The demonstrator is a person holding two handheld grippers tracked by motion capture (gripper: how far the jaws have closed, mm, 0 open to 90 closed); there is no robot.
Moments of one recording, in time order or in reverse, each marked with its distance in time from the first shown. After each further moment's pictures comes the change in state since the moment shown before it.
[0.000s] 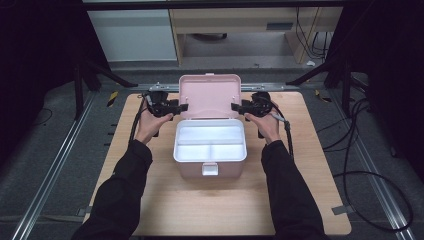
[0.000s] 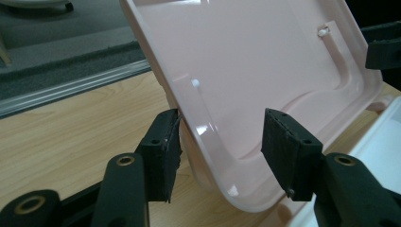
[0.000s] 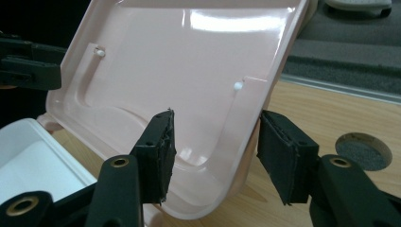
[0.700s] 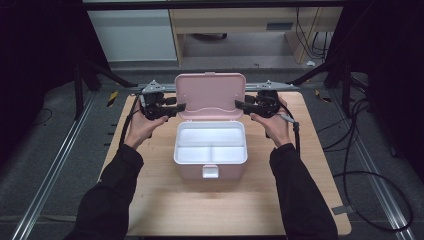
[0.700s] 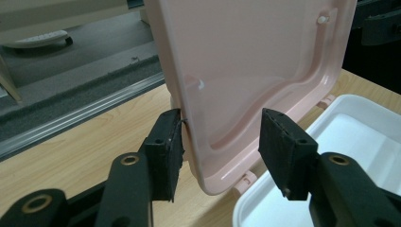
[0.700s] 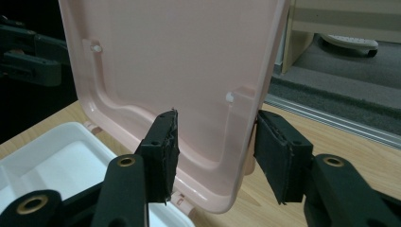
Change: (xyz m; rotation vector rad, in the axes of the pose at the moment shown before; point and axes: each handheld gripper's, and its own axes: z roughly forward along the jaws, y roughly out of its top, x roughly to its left) left arm -0.029 0.013 -0.042 -0.039 -0.008 0.126; right arm 0.029 0.020 -0.050 -0.049 -0.005 -0.124
